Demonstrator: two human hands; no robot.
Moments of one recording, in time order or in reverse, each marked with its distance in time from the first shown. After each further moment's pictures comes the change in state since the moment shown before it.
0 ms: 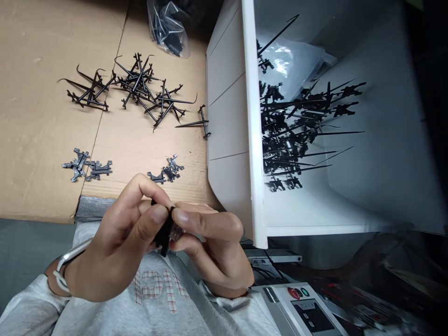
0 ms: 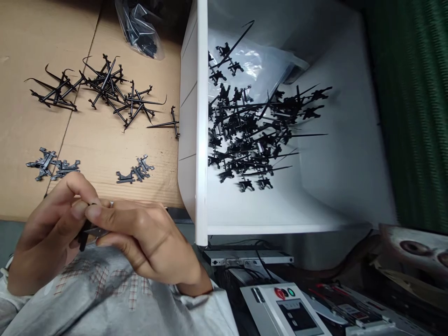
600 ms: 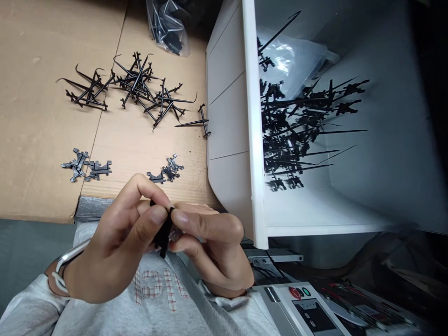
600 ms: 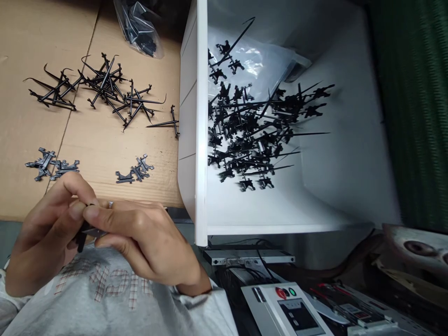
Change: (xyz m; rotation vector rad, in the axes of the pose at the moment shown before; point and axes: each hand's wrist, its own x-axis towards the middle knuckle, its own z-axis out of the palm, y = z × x) left_hand 0.002 0.001 -0.001 0.004 -0.023 0.015; right_hand 0.000 -0.001 0.002 0.009 0.031 -0.013
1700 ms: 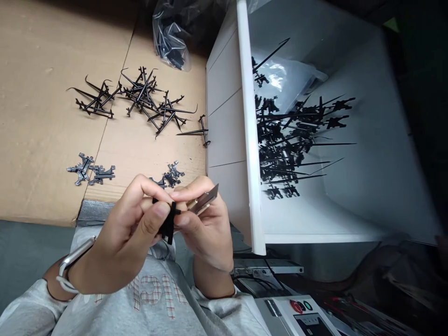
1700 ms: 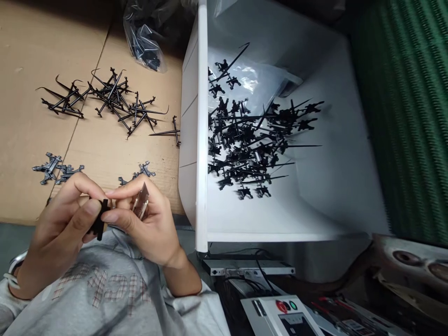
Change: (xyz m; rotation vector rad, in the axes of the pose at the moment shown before) left_hand 0.010 -0.012 -0.002 0.071 0.023 0.183; right_hand 0.022 0.005 0.013 0.534 0.316 0.433
